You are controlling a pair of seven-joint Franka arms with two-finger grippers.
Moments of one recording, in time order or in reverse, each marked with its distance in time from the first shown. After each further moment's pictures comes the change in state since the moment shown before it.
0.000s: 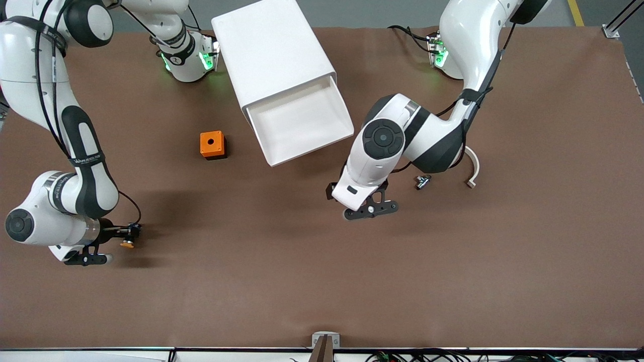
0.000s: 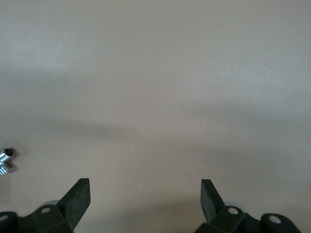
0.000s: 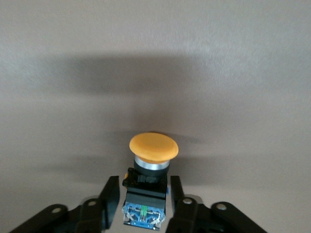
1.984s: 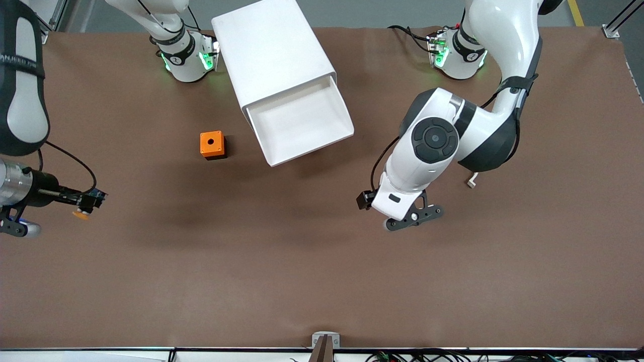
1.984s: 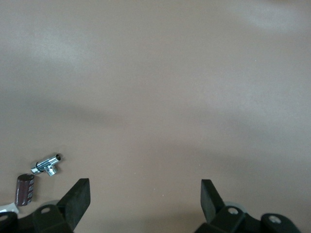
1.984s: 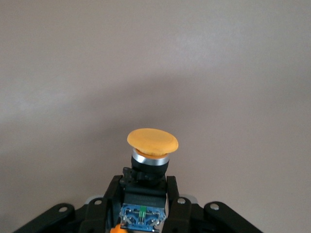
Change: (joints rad) left arm 0.102 -0.068 0.020 0.026 -0.002 -0.084 0.001; right arm 0.023 -0.385 -0.011 -0.026 0.072 -0.348 0.277
